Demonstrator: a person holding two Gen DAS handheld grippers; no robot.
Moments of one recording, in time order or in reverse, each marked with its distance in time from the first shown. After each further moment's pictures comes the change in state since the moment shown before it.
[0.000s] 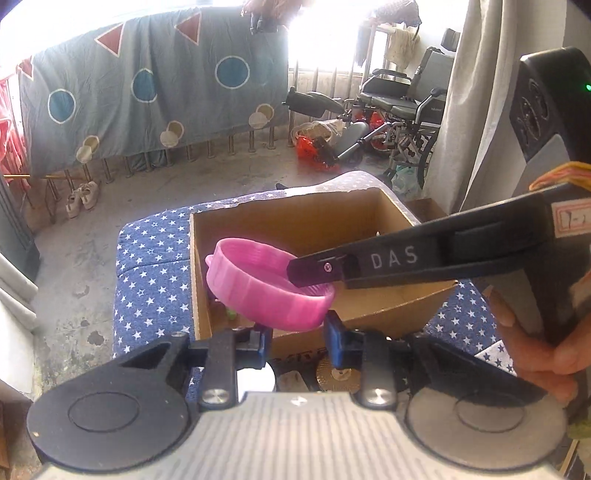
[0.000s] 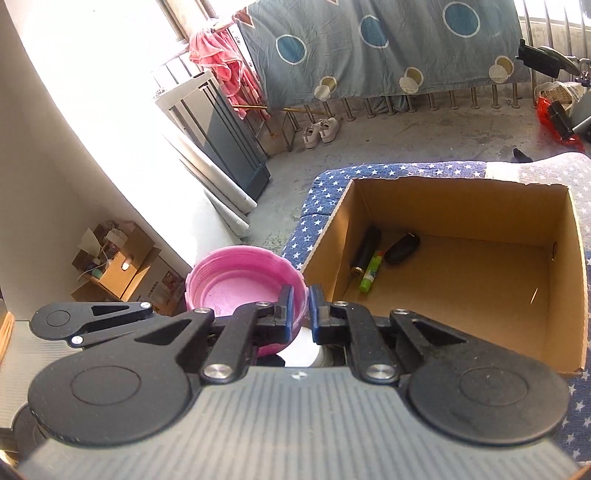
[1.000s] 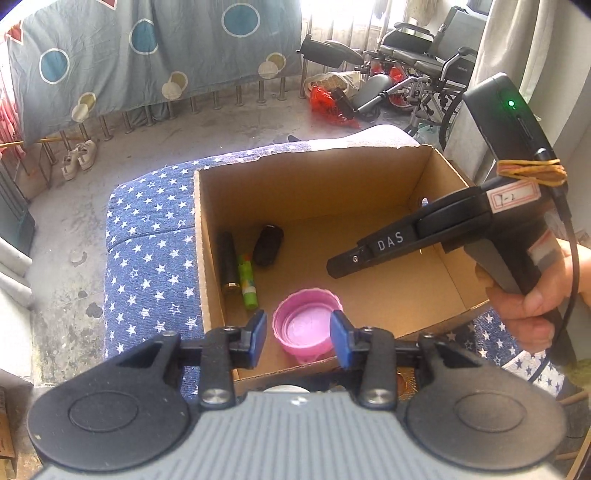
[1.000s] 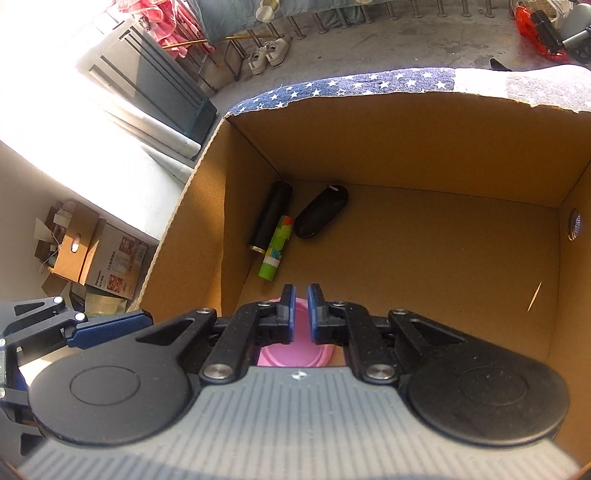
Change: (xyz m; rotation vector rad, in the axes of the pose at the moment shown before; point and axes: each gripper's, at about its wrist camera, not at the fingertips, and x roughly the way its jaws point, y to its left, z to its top) left arm 0.079 0.036 0.014 -0.024 0.152 0.018; right arm 0.148 -0.112 0.020 0.139 0.256 -0.049
